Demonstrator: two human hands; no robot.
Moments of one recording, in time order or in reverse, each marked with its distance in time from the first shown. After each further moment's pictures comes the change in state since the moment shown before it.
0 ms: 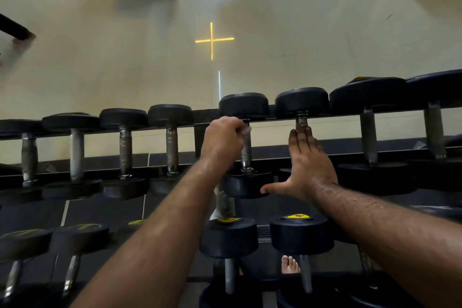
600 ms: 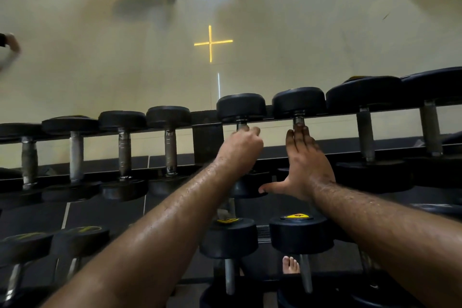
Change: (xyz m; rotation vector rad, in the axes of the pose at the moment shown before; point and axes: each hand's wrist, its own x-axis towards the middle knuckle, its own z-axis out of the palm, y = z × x) left_hand -0.002 0.026 0.034 0.623 -0.279 0.388; right_hand -0.005 -0.001 -0.005 0.007 0.024 -0.011
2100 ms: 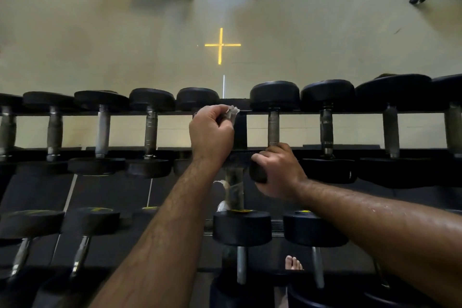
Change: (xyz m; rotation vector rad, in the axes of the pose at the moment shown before) left_hand -0.103 -0.071 -0.016 -0.968 0.781 -0.636; right_hand 0.006 -0.096 0.055 -0.027 0.272 -0.482
